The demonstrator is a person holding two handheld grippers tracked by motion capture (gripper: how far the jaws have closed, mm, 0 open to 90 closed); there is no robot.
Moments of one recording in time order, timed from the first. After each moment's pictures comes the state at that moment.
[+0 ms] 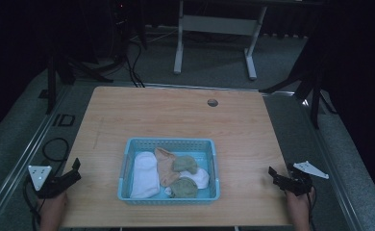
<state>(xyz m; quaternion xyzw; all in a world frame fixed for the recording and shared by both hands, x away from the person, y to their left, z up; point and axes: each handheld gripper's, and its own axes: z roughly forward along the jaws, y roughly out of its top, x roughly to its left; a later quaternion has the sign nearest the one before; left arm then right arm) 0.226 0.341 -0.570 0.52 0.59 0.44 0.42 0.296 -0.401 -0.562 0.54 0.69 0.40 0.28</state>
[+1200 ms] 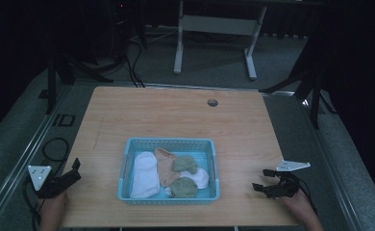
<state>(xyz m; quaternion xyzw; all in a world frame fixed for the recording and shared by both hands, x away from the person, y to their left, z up) 0.226 0.342 -0.570 0.52 0.60 0.44 0.43 0.303 -0.371 -0.554 0.36 0.84 0.41 0.06</state>
